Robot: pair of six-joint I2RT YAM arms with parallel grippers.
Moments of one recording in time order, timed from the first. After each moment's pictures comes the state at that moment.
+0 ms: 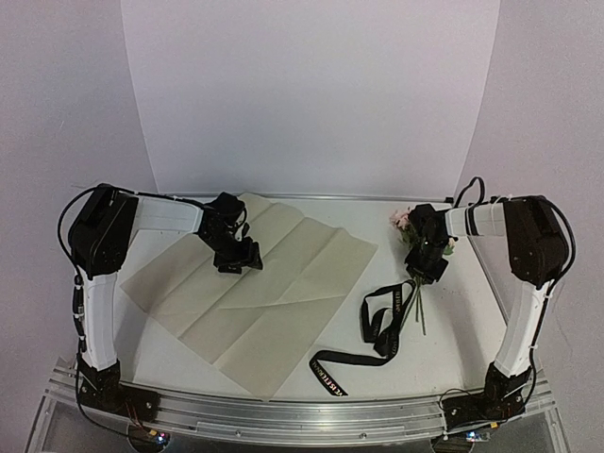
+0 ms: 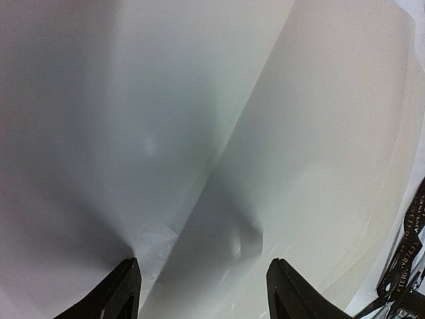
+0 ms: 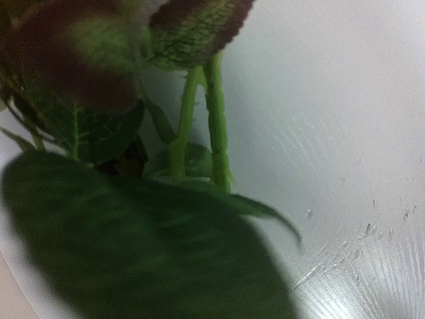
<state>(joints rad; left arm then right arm) -0.53 2.08 1.44 -0.49 0.25 -0.52 0.27 1.96 1.27 -0.66 0.15 0.92</state>
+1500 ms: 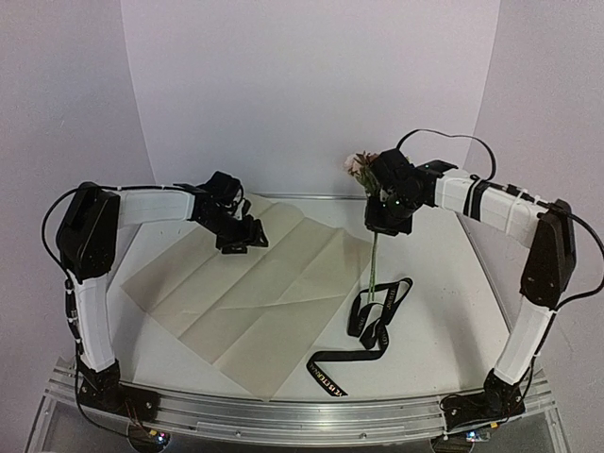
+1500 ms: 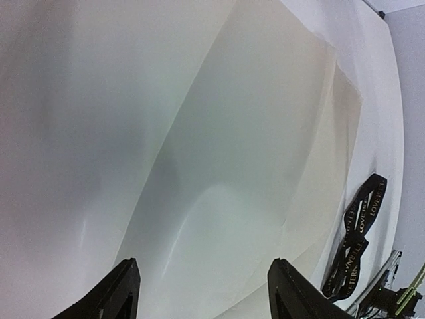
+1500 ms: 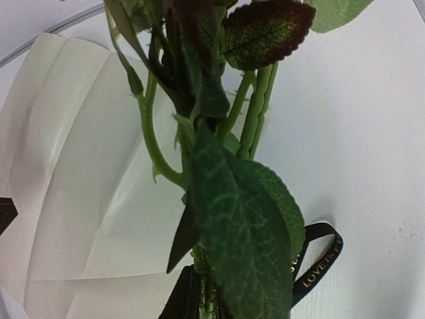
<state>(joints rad) -0.53 2.02 1.51 -0.48 0.31 -0.55 0.60 1.83 1.64 -0.83 0.20 0.66</state>
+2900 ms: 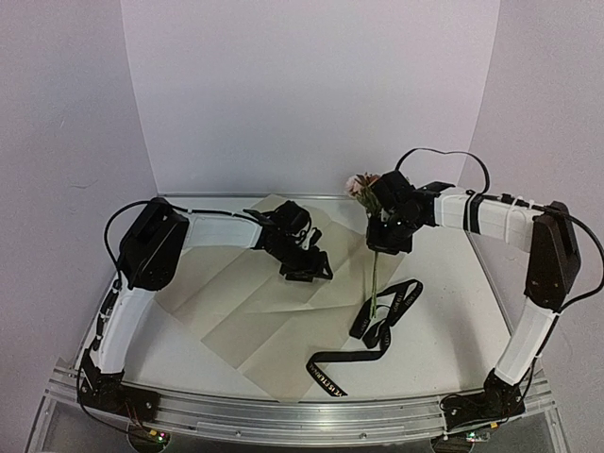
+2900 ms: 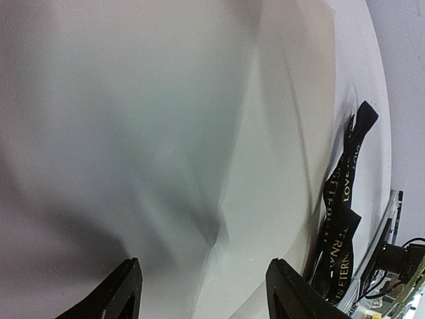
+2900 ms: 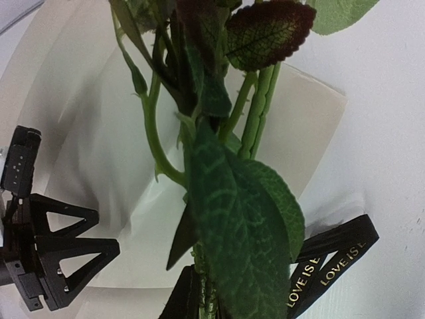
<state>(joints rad) -0.80 2.35 1.81 -0.42 0.43 -0.58 0.60 1.78 1.43 -0.70 0.16 0.65</state>
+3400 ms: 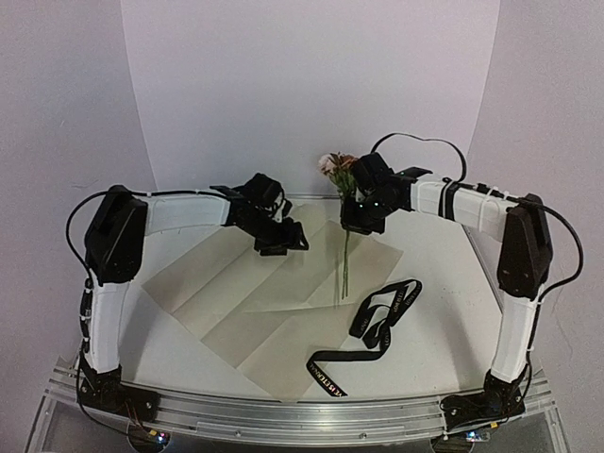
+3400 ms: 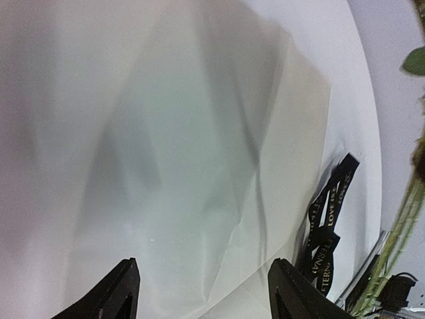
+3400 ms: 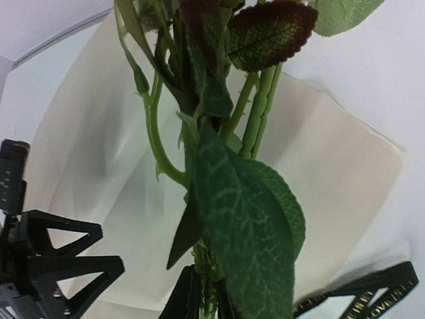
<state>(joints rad) -0.70 2.14 1.71 -0.47 0.31 -0.61 0.64 1.96 1.70 -0.66 0.09 0.64</state>
